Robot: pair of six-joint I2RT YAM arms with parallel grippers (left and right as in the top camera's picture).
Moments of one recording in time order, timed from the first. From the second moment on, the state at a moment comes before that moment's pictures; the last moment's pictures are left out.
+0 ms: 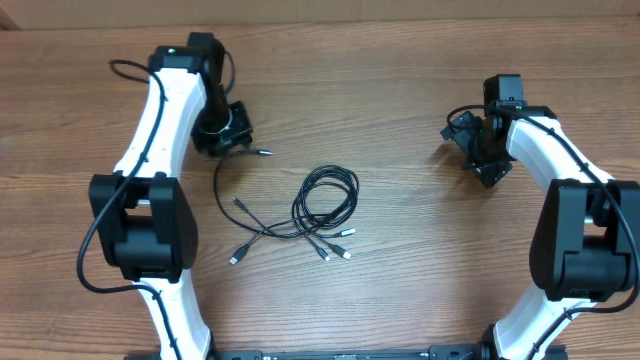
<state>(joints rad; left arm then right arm) -0.09 2.10 1.85 -1.33 0.19 -0.42 -0.04 1.93 1.29 -0.69 -0.06 0.85</state>
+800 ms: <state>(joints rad) -0.61 2.10 1.81 -1.17 0.05 -0.84 -0.04 1.93 1.29 -0.69 -0.06 0.85</state>
